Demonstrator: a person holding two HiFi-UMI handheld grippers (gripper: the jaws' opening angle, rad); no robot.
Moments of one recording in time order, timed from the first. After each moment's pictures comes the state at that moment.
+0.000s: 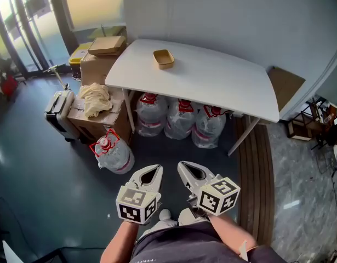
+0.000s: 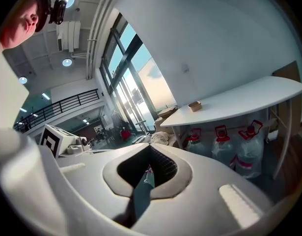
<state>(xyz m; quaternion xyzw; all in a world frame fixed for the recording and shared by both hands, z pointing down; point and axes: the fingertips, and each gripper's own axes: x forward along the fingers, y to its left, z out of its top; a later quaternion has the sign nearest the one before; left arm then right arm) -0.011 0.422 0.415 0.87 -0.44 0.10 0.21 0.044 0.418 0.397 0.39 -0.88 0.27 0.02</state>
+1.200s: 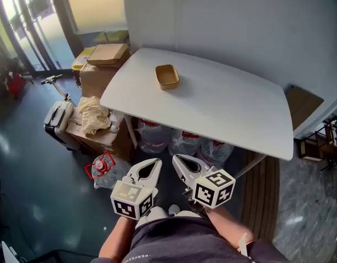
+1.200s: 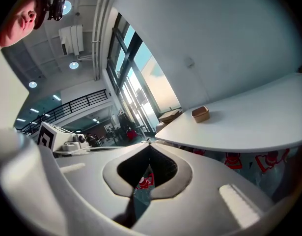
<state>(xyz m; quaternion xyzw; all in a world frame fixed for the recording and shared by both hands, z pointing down) 0.023 0.199 0.403 0.86 -0.48 0.08 0.19 0.065 0.185 0.396 0.33 -0.91 0.26 0.02</state>
